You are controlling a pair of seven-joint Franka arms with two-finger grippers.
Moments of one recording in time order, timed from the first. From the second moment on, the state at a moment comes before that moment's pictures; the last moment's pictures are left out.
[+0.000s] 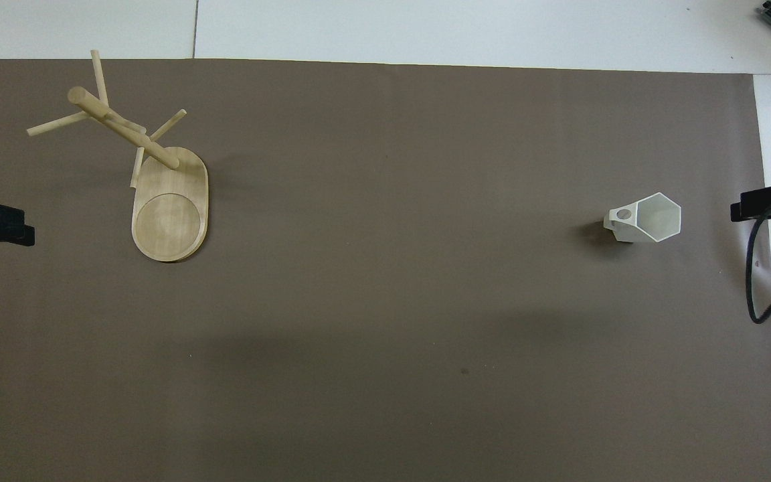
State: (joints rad) left arm -0.01 -0.09 0.00 -1.63 -0.03 1.52 -0.09; right arm -0.14 -0.03 0.02 -1.63 0.01 1.66 -0.07
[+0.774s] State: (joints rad) left arm -0.01 -0.09 0.00 -1.63 -0.03 1.52 -0.09; right arm -0.14 -0.03 0.02 -1.69 0.01 1.77 -0.07
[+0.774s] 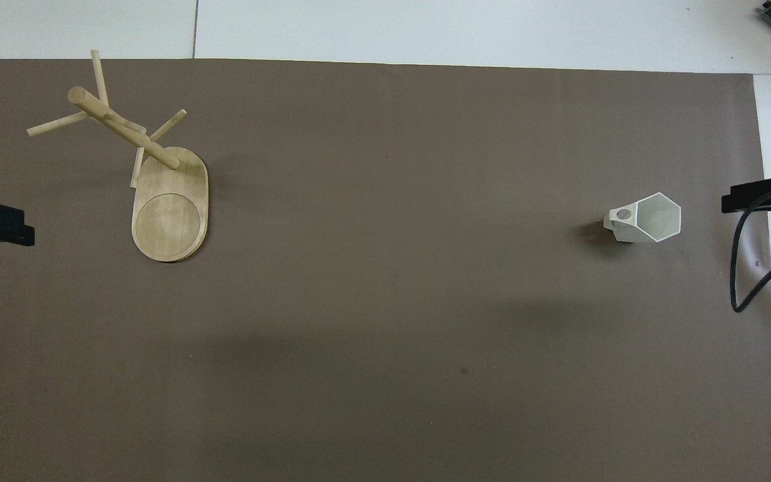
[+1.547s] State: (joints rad) left arm -0.01 -0.09 0.00 -1.63 -0.03 1.52 -0.09; right arm -0.16 0.05 0.02 -1.86 0.01 2.03 -0.07
